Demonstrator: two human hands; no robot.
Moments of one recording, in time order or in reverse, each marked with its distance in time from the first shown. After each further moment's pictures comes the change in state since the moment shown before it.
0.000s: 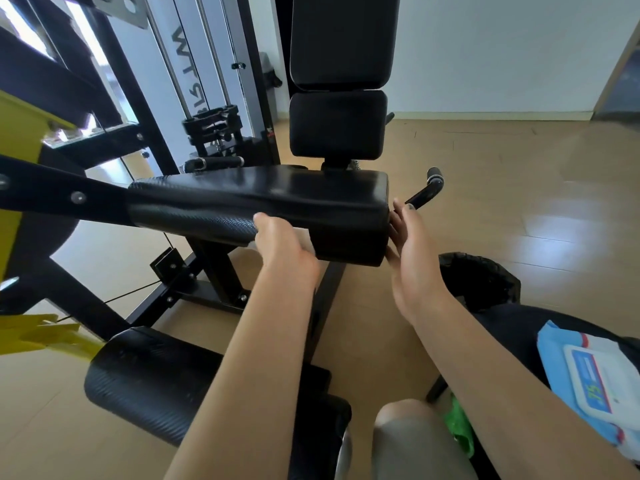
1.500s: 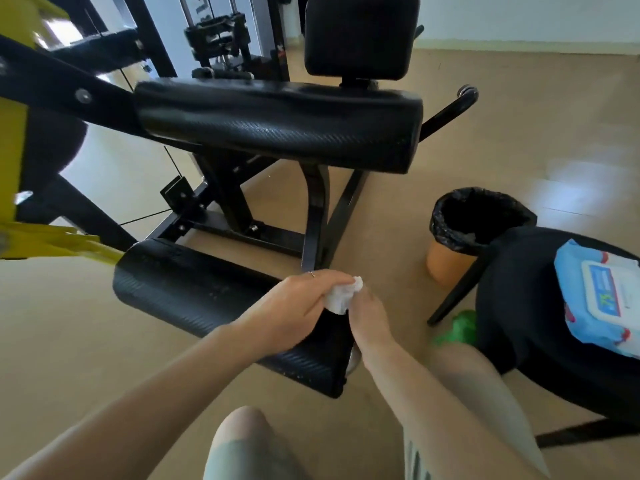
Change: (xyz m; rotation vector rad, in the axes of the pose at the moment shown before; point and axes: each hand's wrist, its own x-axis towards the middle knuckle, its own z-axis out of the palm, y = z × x) left_hand -0.035 -0.050 -0.204 1.778 -0.891 0.691; right_hand -0.109 0.168 -0.017 -0.506 0.099 0.432
